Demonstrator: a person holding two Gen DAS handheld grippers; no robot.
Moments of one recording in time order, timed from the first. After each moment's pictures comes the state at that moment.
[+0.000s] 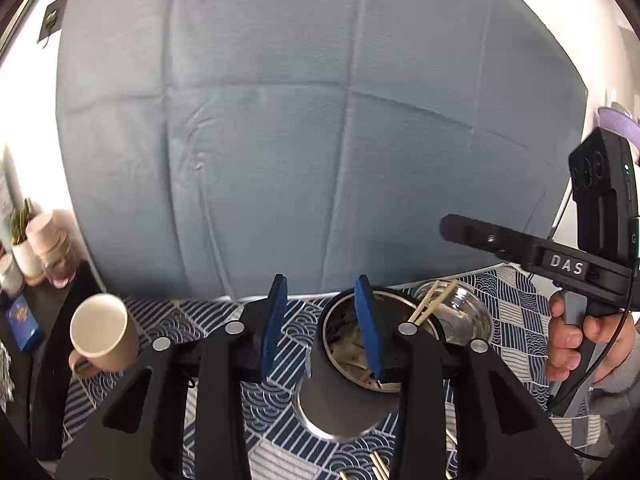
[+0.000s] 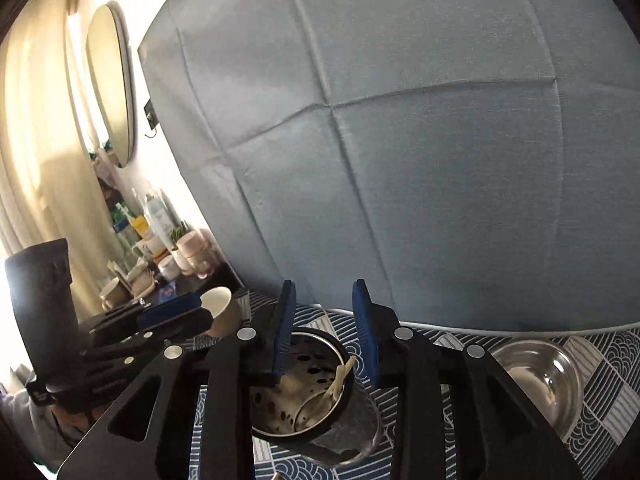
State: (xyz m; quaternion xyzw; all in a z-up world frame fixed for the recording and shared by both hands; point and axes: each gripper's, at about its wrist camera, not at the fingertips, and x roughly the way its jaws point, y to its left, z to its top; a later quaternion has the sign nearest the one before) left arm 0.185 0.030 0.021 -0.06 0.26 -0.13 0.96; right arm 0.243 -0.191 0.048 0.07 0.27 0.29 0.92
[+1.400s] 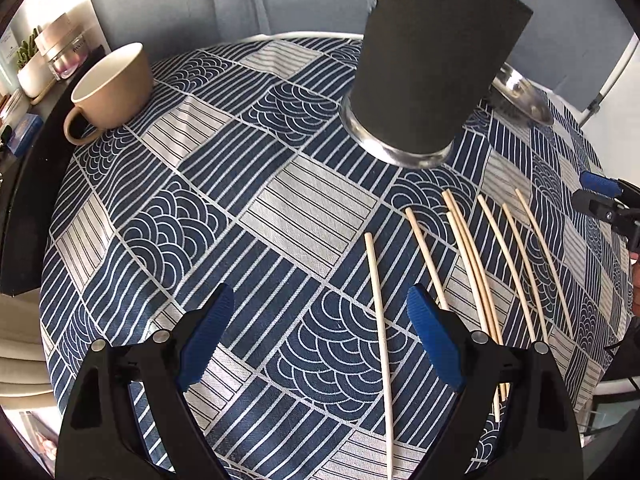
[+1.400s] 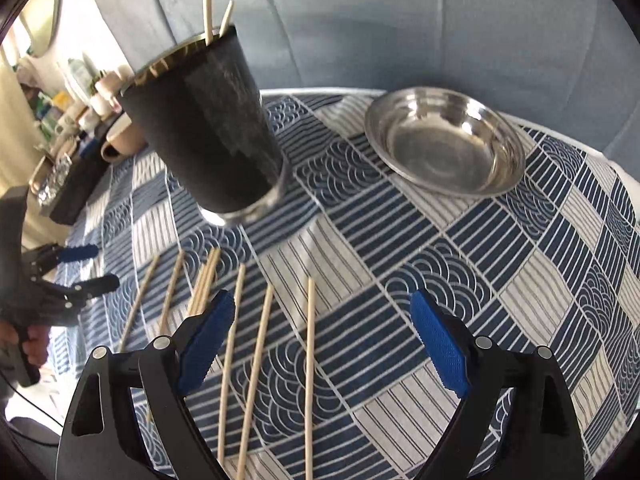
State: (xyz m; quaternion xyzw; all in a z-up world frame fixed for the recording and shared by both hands) left arm 0.114 0.035 -0.134 0.00 0.55 -0.08 0.83; right arm 0.141 -0.244 -0.103 -0.02 0.51 0.15 0.85
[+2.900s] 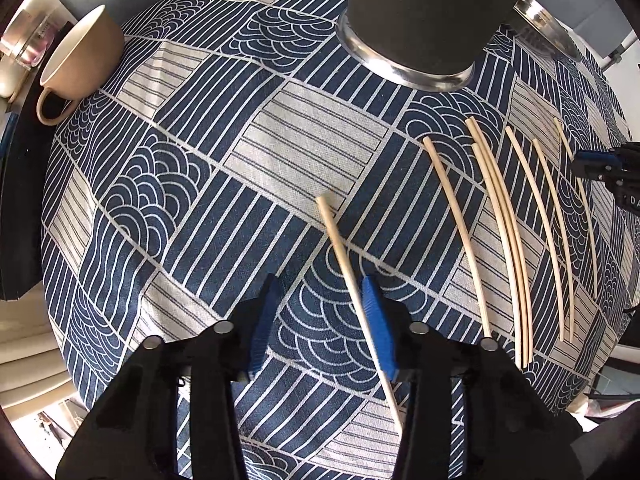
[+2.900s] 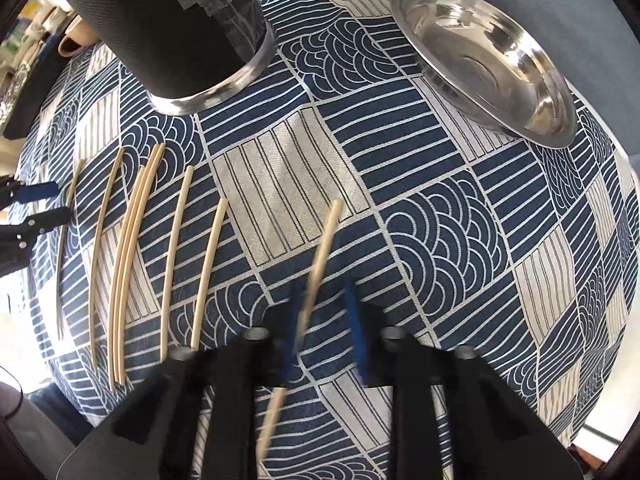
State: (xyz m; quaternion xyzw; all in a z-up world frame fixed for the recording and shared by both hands) left arm 0.128 0.024 -0.160 0.06 0.65 -0.07 0.75; right arm 0.175 -0.204 -0.153 -0.13 0.64 0.14 0.74
